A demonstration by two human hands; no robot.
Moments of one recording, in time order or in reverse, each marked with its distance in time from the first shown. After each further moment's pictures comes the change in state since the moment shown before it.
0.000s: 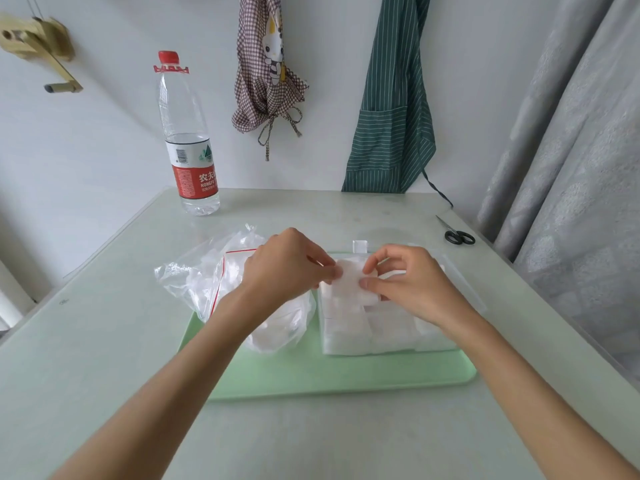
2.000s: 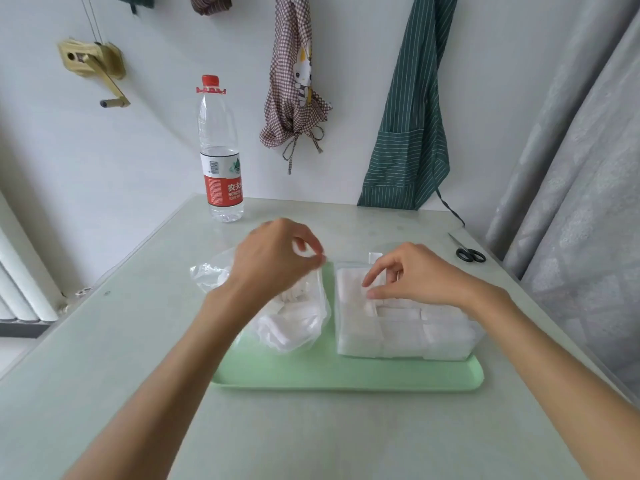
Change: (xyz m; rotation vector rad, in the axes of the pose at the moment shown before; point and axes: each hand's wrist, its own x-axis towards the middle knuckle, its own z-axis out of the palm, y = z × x) left_hand -0.019 -0.016 -0.042 0.105 0.249 0.173; right_hand 0.025 -0.025 -0.014 -0.495 -0.306 -0.213
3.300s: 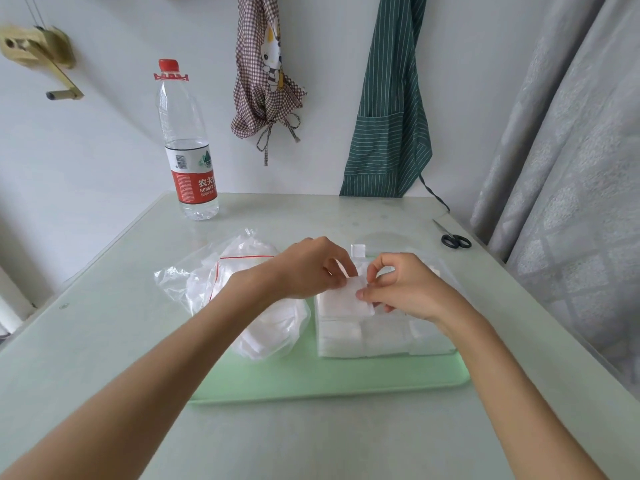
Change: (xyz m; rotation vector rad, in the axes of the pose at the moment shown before) left_hand 0.032 0.023 0.054 -0.088 -0.539 0.180; right_hand -0.019 0.004 0.021 0.502 0.136 0.331
